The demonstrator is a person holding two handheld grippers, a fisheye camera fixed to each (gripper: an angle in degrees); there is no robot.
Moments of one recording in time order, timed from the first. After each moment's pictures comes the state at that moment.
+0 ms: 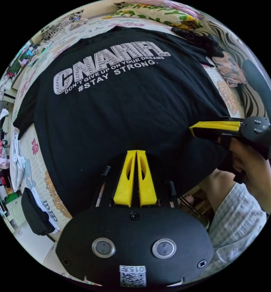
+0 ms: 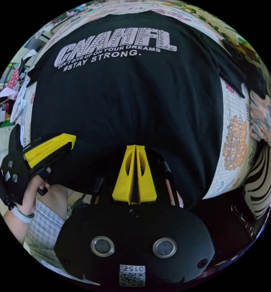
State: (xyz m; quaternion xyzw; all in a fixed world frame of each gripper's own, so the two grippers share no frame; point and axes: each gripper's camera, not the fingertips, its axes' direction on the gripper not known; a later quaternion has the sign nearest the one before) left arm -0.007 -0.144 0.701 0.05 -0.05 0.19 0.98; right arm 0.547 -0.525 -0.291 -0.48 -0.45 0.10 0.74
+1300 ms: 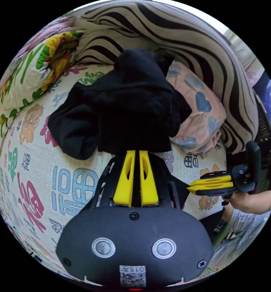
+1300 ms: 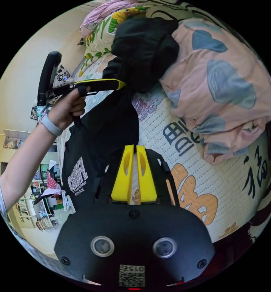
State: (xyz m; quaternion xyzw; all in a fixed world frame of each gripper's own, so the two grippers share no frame) left arm 0.462 -0.529 0.784 0.08 0.05 0.58 0.81; right arm 0.841 -0.395 -0.102 -0.38 -0.45 0.51 0.63
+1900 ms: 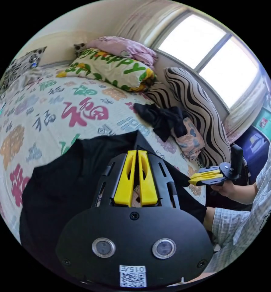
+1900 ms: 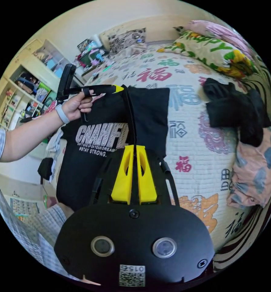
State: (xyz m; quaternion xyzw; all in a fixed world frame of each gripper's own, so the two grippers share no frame) left arm 0.047 -0.523 0.685 0.23 0.21 0.33 0.89; right arm 0.788 -0.547 -0.204 -0.25 -0.55 0.23 0.76
